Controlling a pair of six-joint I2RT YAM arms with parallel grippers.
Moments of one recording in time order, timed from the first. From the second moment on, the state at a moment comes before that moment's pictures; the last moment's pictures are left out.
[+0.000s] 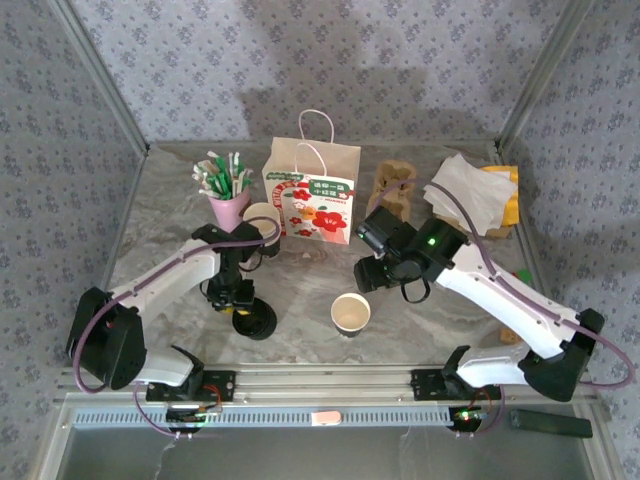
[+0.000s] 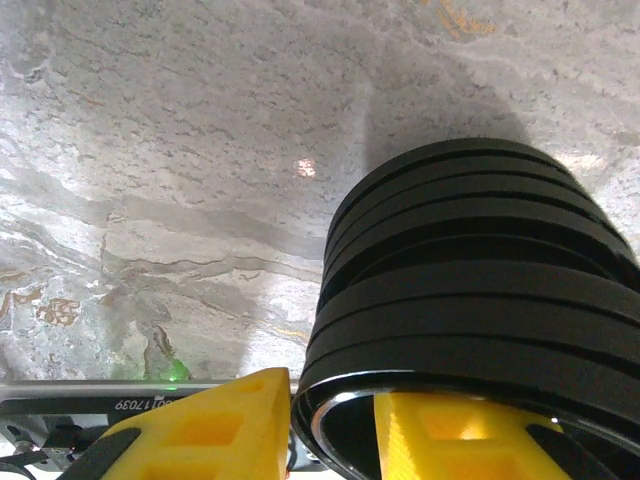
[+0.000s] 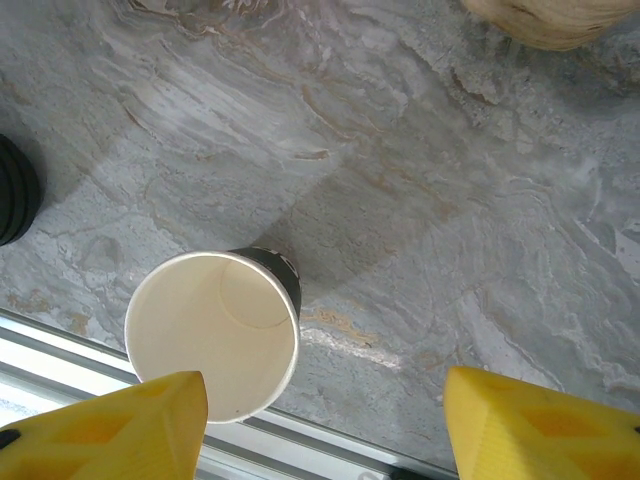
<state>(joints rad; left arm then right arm) -0.57 1.38 0.97 -1.27 0.05 -0.52 0.87 1.26 1.36 -1.30 0.12 0.53</state>
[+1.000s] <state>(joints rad) -0.57 1.32 1.03 -1.29 0.04 -0.50 0.86 1.23 1.36 -1.32 0.15 0.56</state>
